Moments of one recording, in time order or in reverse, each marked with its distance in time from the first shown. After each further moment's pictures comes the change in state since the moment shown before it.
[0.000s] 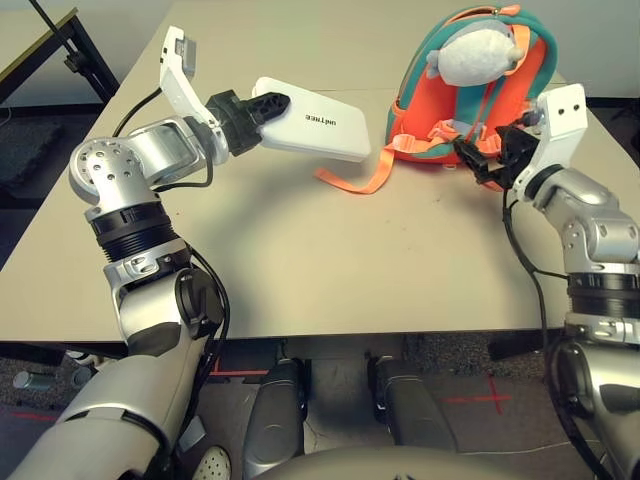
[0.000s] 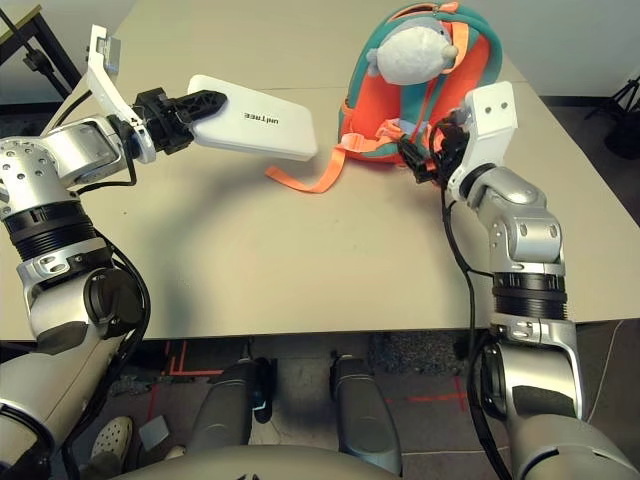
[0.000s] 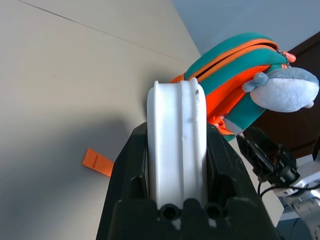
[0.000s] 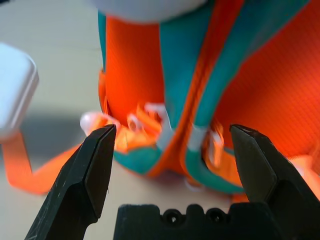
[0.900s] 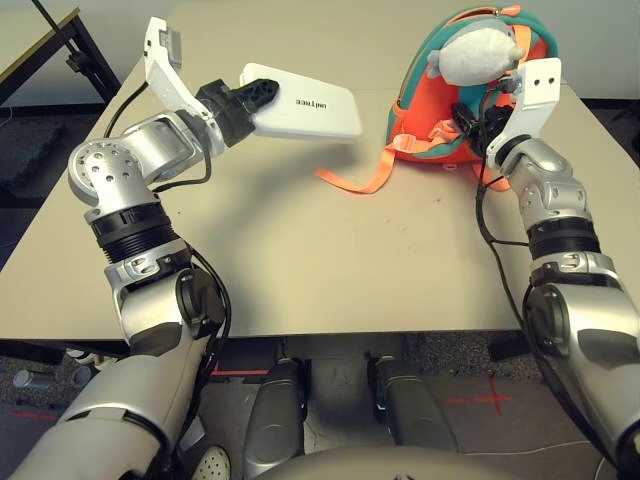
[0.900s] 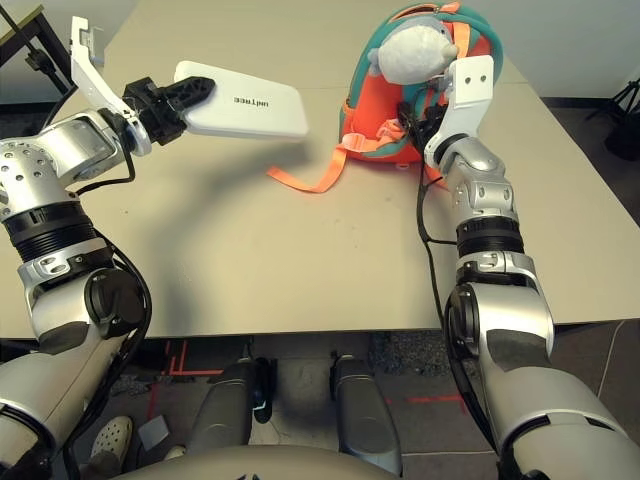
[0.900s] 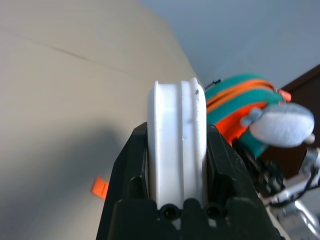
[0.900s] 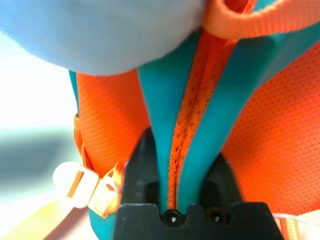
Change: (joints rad) left arm -0.010 0.000 0.025 -0.004 -0.004 -0.130 0.031; right arm -0.166 0.056 0.016 0.403 -0.073 -0.344 -0.019
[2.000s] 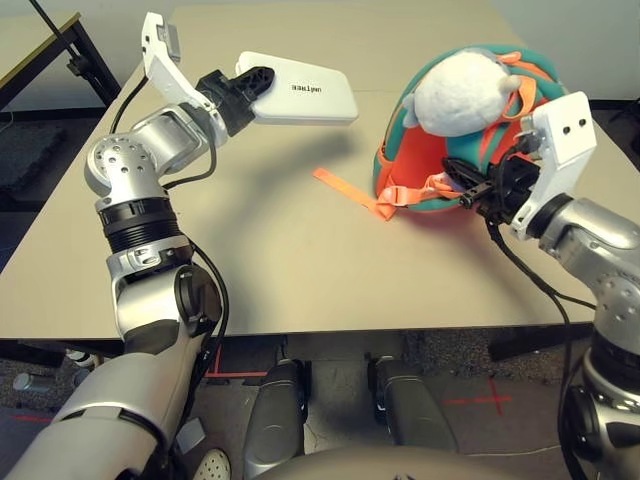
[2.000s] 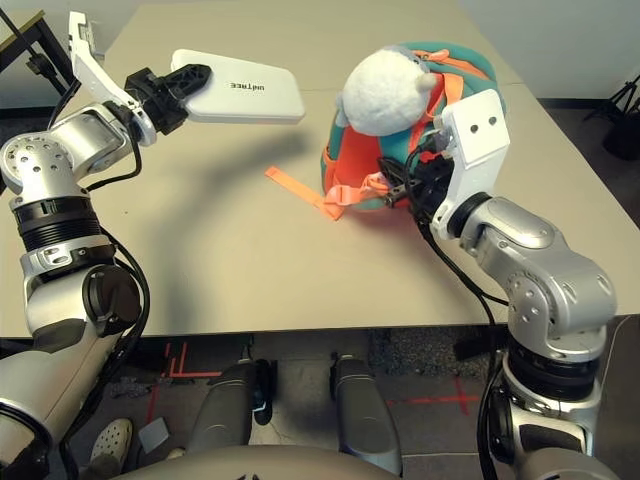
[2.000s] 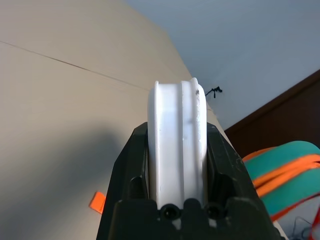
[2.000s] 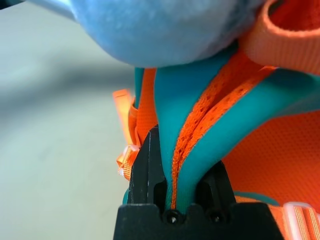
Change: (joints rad) left arm -0.011 0.020 -0.101 0.145 0.007 -0.155 -0.061; right arm 0.429 -0.118 -0.052 -1.340 0.406 1.020 -0.091
